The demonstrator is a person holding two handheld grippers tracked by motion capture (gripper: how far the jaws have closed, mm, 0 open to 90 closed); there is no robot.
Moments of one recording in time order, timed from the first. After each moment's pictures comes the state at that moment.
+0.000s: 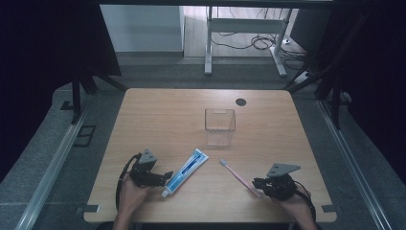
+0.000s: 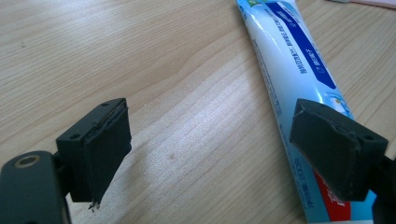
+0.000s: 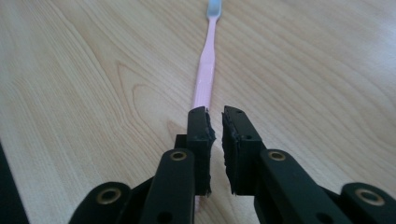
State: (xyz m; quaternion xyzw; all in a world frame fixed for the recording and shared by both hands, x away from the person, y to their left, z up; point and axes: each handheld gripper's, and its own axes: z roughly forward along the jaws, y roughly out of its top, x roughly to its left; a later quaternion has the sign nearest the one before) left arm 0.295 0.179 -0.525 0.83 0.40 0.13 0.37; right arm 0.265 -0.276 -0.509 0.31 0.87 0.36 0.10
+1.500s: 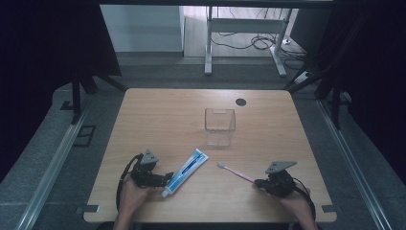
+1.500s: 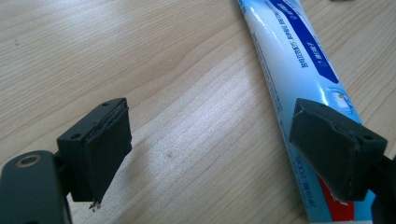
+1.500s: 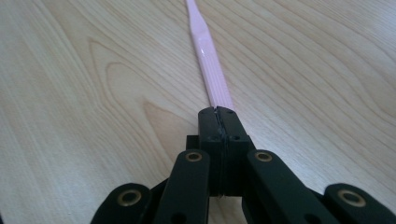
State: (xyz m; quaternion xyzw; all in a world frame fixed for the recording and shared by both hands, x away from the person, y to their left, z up) left arm 0.295 0.176 -0.527 0.83 0.40 0.13 0.36; right arm 0.279 -0.281 -0.519 0.34 0.88 0.32 0.08
